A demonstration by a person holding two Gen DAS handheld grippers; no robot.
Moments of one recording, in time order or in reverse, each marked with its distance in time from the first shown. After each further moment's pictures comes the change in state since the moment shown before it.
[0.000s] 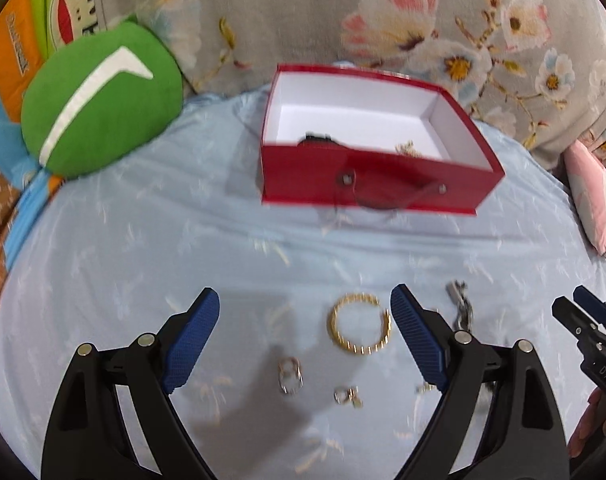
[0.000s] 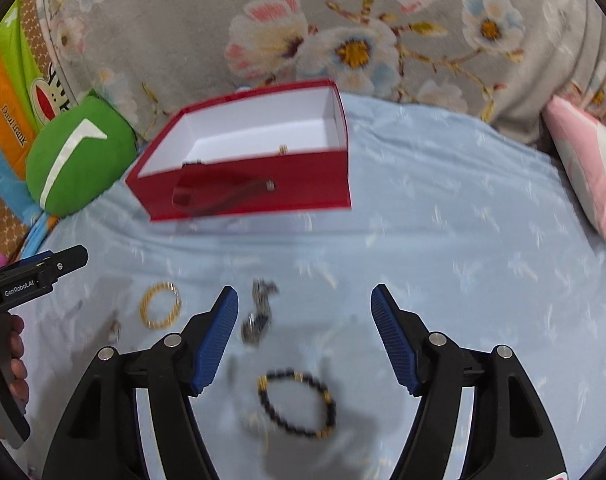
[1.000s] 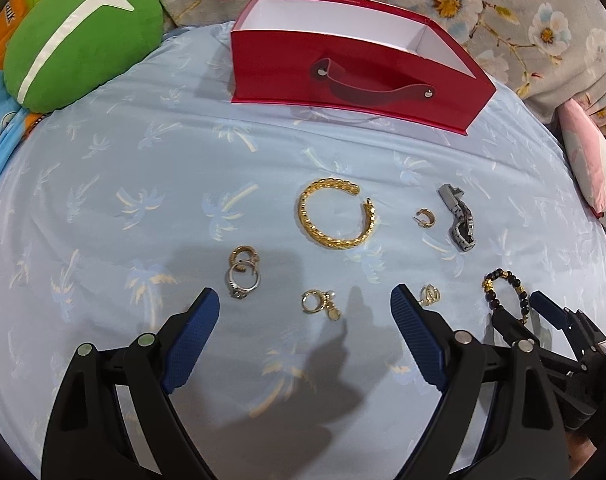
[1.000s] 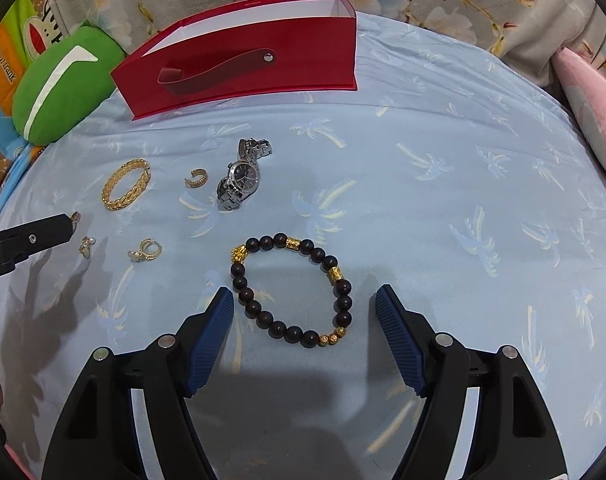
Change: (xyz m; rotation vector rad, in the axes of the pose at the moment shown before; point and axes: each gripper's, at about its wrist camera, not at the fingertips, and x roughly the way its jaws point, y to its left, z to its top) left arm 0.030 -0.020 -0.063 0.006 0.140 -0.046; right arm 0.049 0.007 -0.079 -0.049 0.150 -0.031
